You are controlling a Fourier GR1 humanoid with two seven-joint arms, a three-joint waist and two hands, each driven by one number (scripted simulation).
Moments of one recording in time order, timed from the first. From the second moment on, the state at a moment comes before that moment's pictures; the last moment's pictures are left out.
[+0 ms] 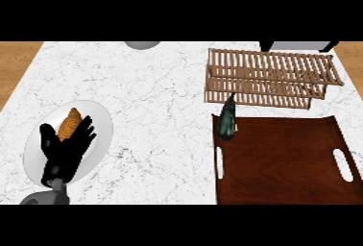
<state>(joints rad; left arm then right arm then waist) -0.04 0.16 0.10 -1.34 0.10 -0.04 0.28 -1.11 -0.39 -0.23 -1.23 0.72 0.34 0.54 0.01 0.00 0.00</state>
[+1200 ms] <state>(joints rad) -0.05 0.14 0.10 -1.35 0.08 -0.02 0.30 -1.19 -0.42 -0.27 -0.88 0.72 0.11 0.32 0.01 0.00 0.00</state>
